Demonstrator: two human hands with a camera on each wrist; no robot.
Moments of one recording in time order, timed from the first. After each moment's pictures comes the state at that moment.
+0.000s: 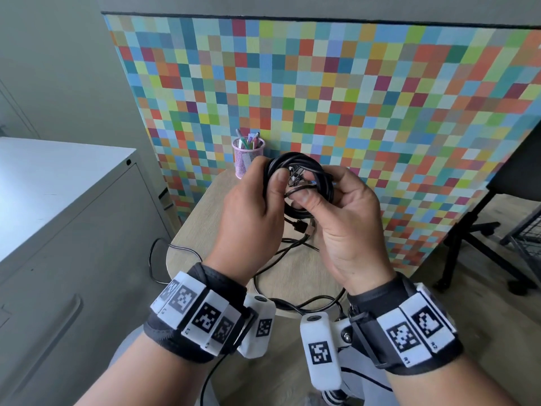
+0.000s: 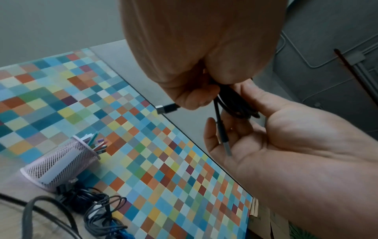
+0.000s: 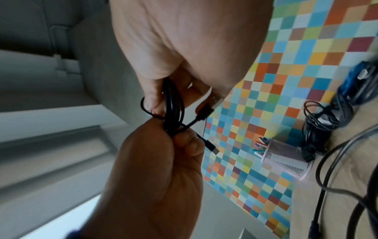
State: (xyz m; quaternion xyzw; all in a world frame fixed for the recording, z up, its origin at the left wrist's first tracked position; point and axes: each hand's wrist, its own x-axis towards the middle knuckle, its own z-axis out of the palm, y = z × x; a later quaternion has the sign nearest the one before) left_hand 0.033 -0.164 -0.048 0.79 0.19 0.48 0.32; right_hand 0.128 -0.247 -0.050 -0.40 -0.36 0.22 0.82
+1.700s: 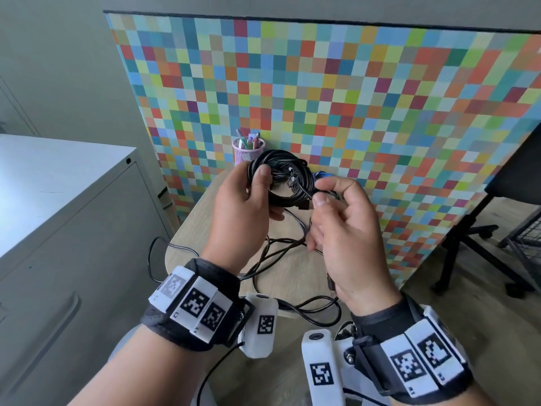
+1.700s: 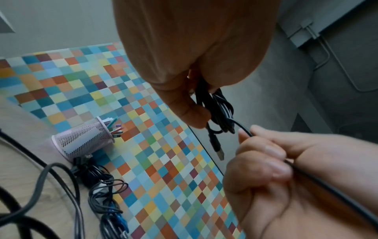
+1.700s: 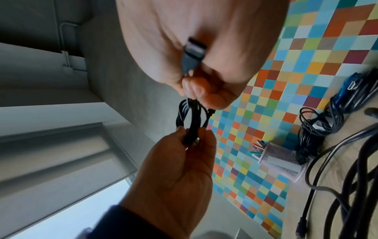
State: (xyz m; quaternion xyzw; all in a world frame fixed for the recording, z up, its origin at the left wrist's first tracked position) left_hand 0.038 -0.148 -0.052 0.70 0.26 0.46 0.48; right_hand 0.126 -0.264 -0.068 -0.55 -0.36 0.16 0.74
